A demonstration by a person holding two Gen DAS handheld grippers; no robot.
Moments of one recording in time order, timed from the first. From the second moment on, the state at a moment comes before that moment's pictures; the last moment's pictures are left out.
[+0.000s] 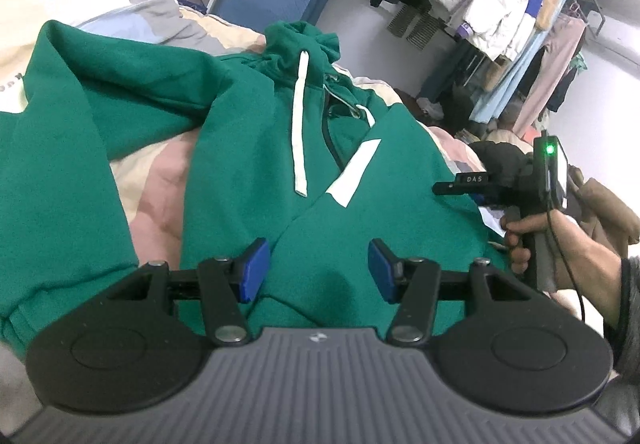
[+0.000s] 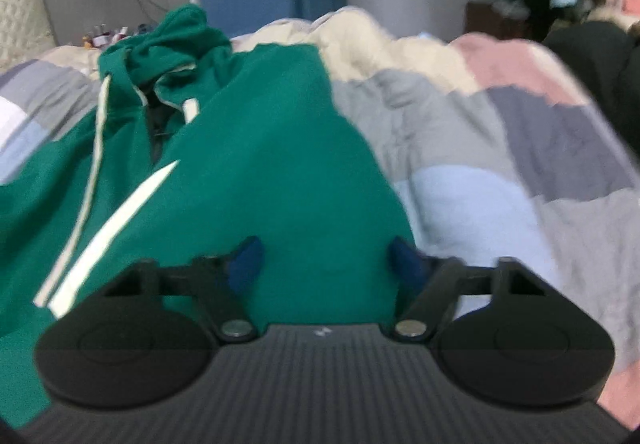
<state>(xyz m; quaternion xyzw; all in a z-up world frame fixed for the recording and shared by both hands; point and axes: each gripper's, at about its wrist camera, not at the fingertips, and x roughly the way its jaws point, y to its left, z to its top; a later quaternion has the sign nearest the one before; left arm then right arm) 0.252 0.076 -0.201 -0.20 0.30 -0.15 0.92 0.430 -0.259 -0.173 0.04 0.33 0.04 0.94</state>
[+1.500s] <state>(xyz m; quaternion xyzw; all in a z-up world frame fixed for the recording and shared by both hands) 0.233 0.150 -0.184 -0.27 0.30 0.05 0.91 0.325 -0.155 -0.109 0.00 0.24 0.18 0.95</state>
